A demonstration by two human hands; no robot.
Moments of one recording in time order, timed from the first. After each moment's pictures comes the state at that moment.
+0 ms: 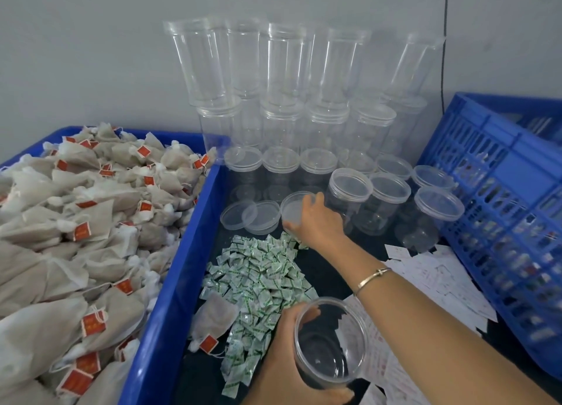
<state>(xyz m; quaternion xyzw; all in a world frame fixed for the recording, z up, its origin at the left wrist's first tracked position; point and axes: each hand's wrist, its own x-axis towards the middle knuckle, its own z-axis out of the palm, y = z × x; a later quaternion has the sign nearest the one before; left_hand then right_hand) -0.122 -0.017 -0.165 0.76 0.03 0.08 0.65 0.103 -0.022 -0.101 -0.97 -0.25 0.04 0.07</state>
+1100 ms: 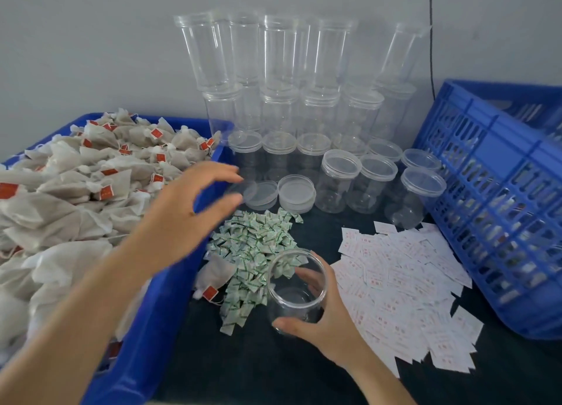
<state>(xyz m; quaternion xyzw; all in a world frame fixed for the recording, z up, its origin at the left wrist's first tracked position) -0.145 0.080 0.003 0.91 0.04 0.23 0.33 -0.075 -0.150 -0.164 -0.72 -0.28 0.20 0.60</state>
